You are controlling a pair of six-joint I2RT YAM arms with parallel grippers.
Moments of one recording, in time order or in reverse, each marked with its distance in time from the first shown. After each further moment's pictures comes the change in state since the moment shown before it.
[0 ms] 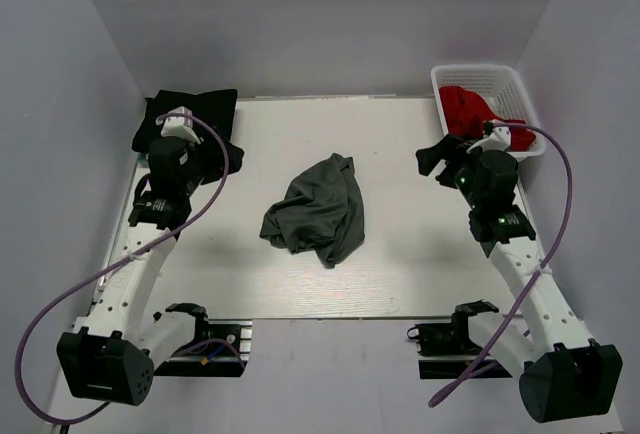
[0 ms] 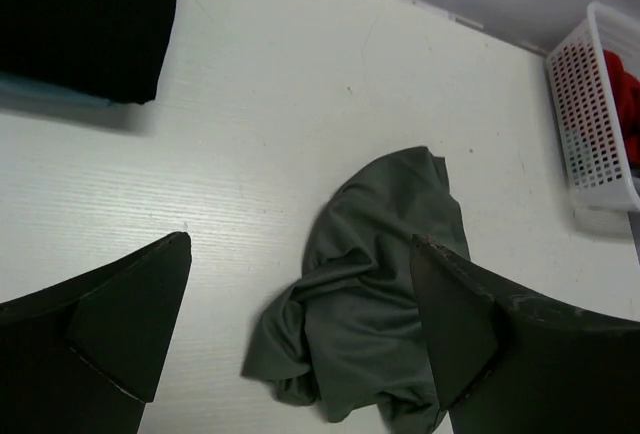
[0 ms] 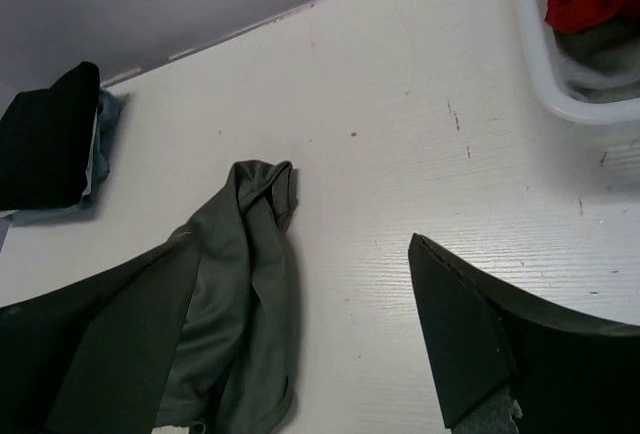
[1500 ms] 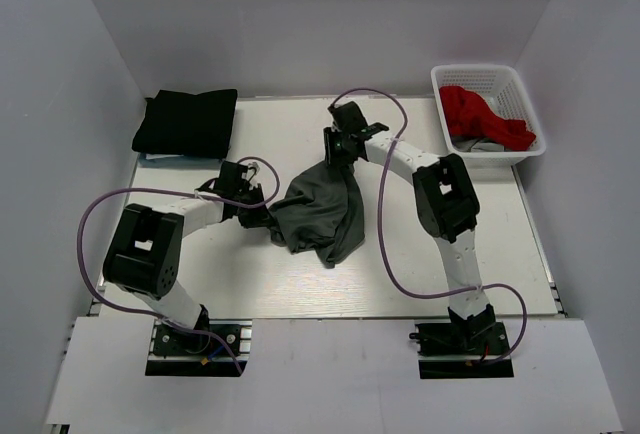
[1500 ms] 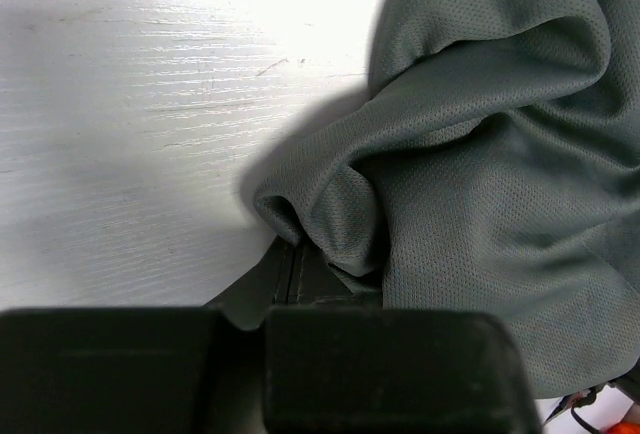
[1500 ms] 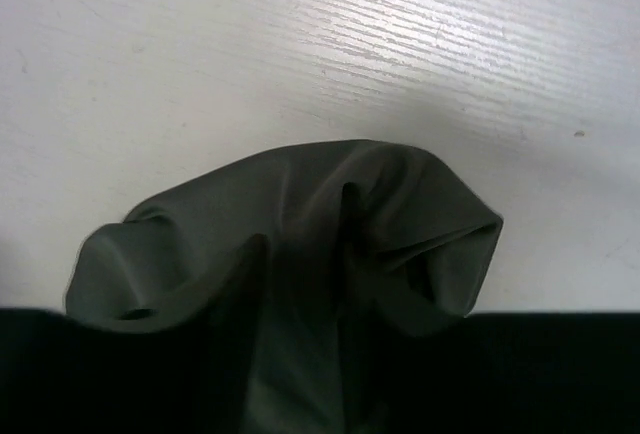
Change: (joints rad) left arm -0.149 0.600 -0.143 0.064 0.218 -0.036; right arm 0.394 1.307 1.021 -0.365 -0.009 -0.151
